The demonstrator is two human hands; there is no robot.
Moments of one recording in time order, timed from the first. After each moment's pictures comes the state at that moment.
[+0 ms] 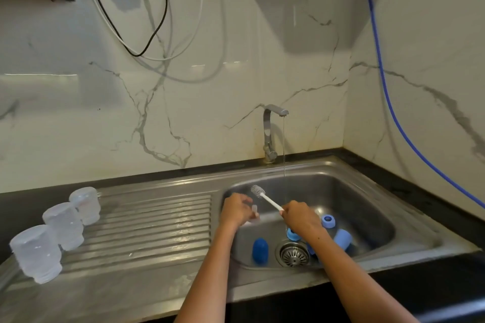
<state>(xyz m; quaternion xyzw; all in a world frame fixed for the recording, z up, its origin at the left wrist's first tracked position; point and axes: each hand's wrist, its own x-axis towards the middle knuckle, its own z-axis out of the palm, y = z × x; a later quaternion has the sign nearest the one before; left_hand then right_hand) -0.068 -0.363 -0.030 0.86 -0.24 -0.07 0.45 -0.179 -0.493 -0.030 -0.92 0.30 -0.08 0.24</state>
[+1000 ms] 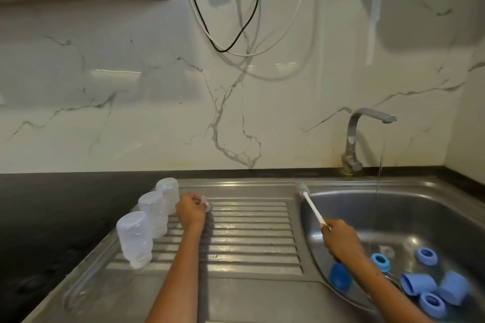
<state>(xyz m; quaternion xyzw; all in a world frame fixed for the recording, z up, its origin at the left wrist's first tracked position) 0.082 -0.139 -0.028 0.81 0.02 0.16 0.56 -0.097 -0.403 -0.045 -0.86 0.29 -0.15 0.38</state>
